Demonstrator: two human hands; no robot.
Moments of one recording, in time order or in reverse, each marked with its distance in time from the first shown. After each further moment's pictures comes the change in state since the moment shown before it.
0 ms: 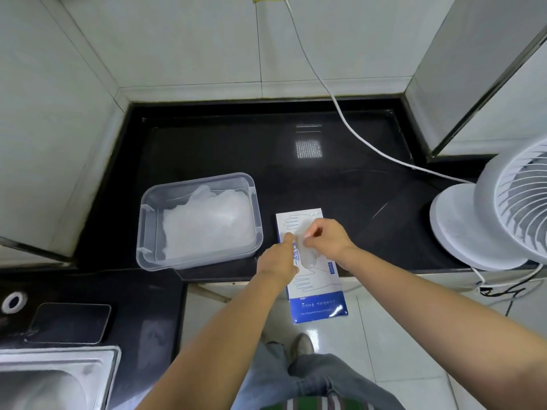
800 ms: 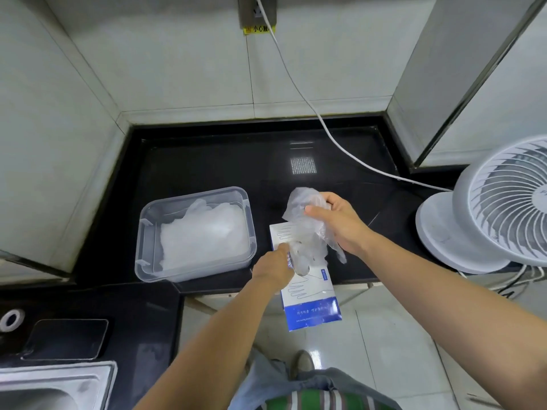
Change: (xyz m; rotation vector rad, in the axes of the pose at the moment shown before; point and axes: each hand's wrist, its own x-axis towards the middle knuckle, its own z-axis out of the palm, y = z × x) left_hand -0.002 0.006 -0.008 -0.026 -0.005 -0.024; right_hand -0.006 -0.023 -0.055 0.660 -0.050 -0.149
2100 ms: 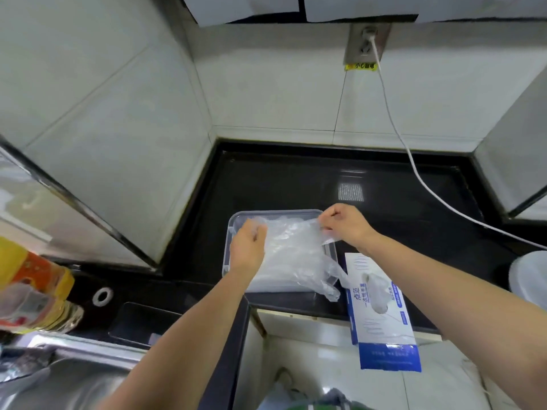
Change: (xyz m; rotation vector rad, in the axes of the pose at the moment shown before) left_hand -0.026 -0.156 -0.119 -0.866 0.599 -0.264; right_hand 0.056 -0.037 0.151 -0.485 -0.048 -0.030
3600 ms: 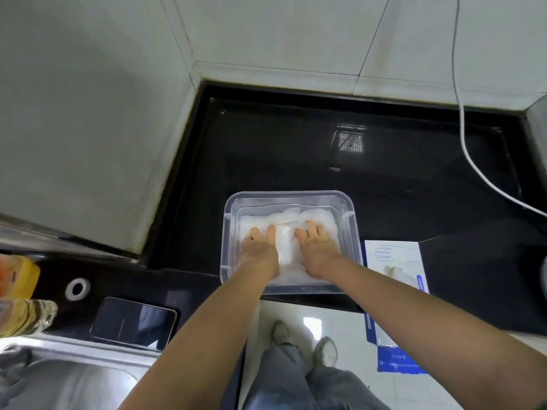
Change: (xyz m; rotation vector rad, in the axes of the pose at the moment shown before) left_hand 0.051 -0.059 0.036 1.173 -0.605 0.000; right_hand 0.033 0.069 0.107 -1.214 -0.427 -0.039
